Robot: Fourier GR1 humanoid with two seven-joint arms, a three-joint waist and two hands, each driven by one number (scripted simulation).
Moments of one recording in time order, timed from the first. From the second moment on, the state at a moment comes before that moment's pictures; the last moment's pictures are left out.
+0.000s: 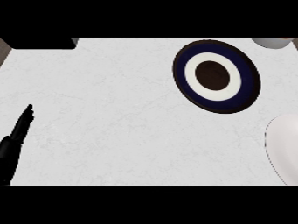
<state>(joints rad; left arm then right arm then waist) 0.12 0.42 -0.03 -1.51 -0.05 0.15 -0.13 0.15 -0.67 -0.34 -1.27 0.10 0.44 0.10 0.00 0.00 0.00</state>
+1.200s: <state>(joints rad) 0.06 0.33 0.05 -1.50 -0.15 0.04 -0.12 -0.12 -0.66 -0.32 -0.95 0.35 0.39 -0.18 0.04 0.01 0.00</state>
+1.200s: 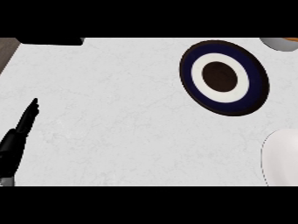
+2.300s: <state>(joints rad) 0.00 0.32 0.03 -1.48 -0.16 0.03 -0.12 -0.57 -0.87 -0.39 -0.59 0.44 0.13 -0.77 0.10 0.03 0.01</state>
